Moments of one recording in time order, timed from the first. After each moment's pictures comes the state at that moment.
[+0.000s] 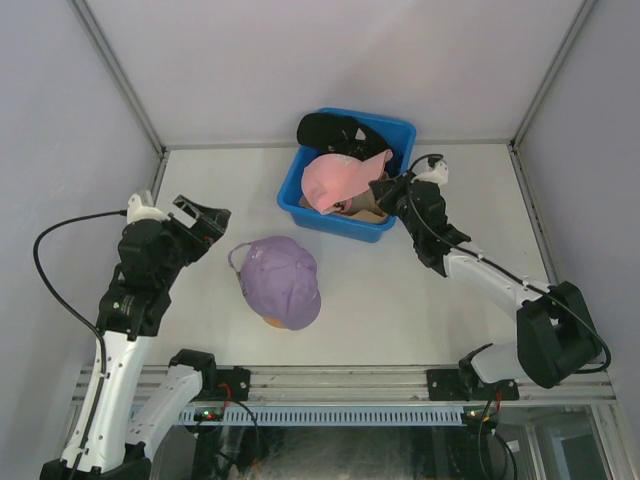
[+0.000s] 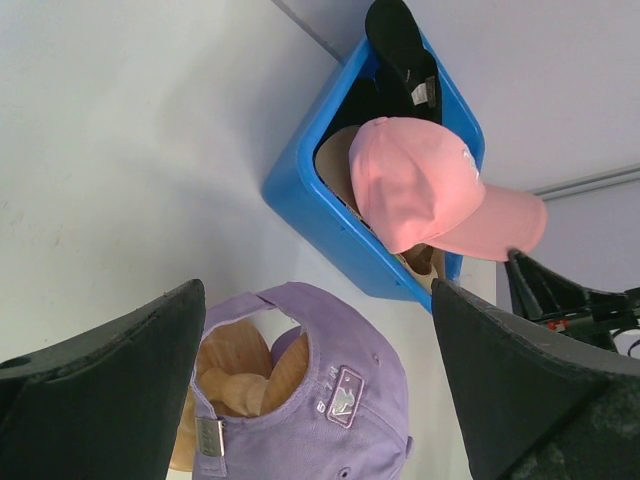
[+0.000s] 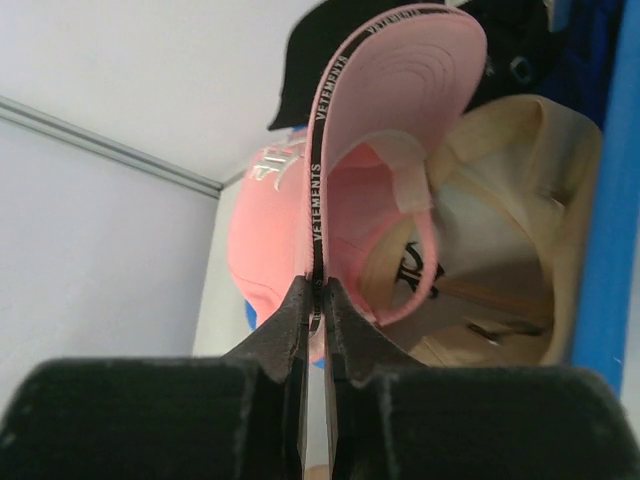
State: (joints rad) left arm -0.17 0.69 0.97 -0.61 -0.07 -0.84; right arm 0.48 1.38 0.88 0.32 0.19 0.90
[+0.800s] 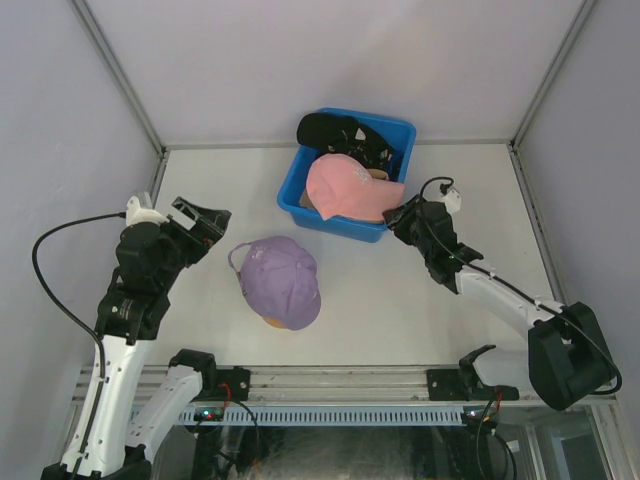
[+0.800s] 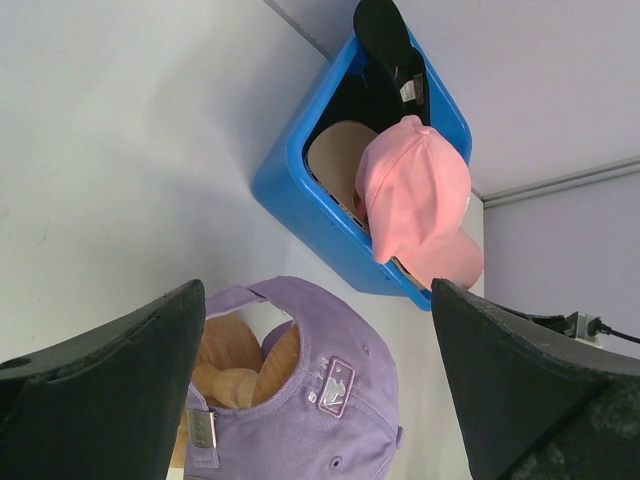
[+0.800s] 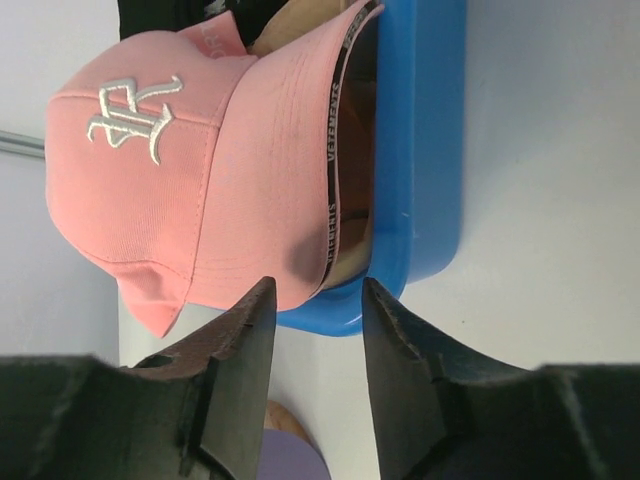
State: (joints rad) left arm -0.17 0.68 0.97 -0.61 -0.05 -0.85; right arm 0.45 1.26 0.71 0.11 0.21 0.96
